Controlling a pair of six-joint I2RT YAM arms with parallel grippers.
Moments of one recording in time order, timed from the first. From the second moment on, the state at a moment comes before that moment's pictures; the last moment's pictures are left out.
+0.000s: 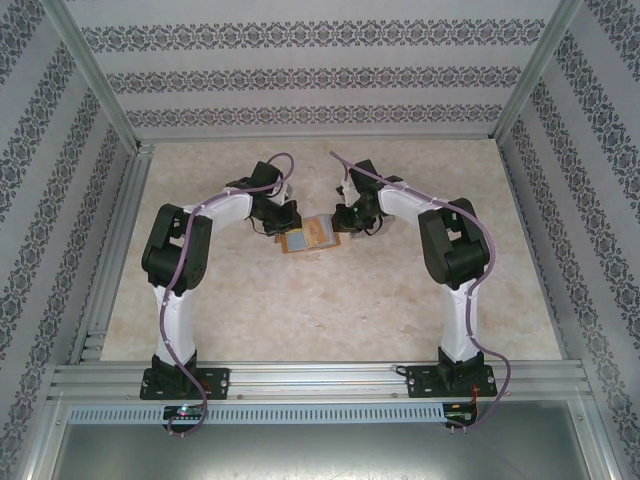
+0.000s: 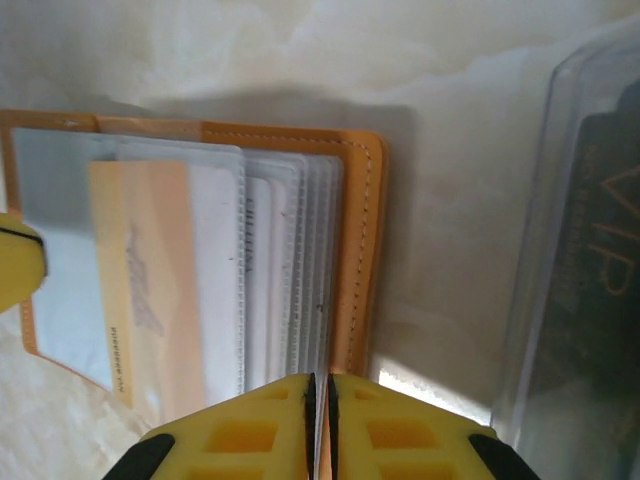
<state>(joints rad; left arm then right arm) -0.33 2.07 1.46 -0.53 0.51 -0.56 0.38 2.11 1.50 -0.61 -0.45 0.29</state>
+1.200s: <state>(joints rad) -0.41 2.16 1.61 -0.64 0.40 -0.52 0.39 2.13 1.51 -0.62 -0.45 0.28</state>
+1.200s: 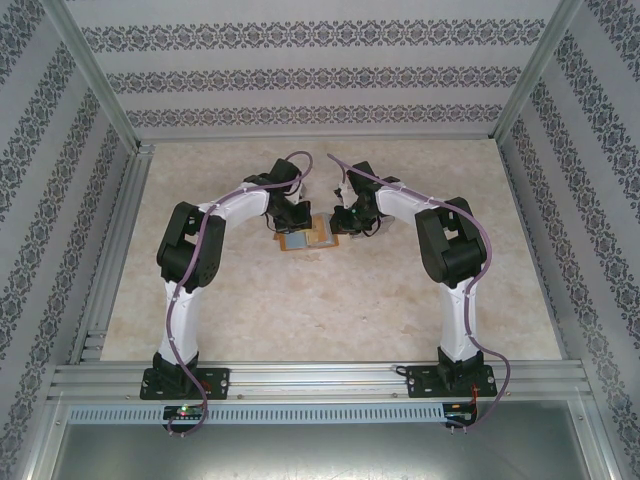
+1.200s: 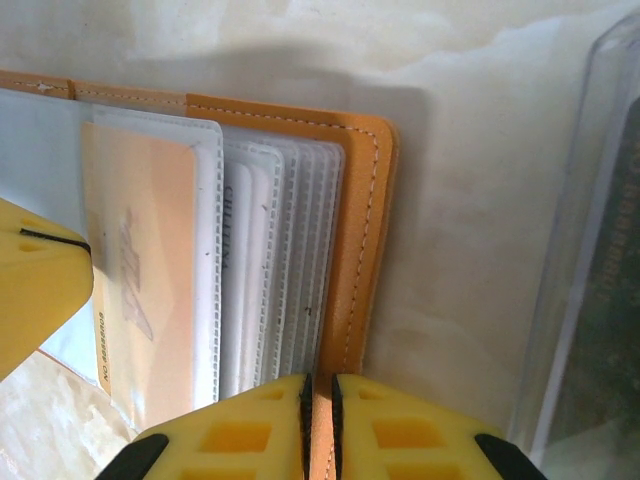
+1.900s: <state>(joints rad) -0.41 2.15 1.62 -0.64 0.38 -0.52 0.39 2.13 1.51 -0.63 -0.46 0.28</state>
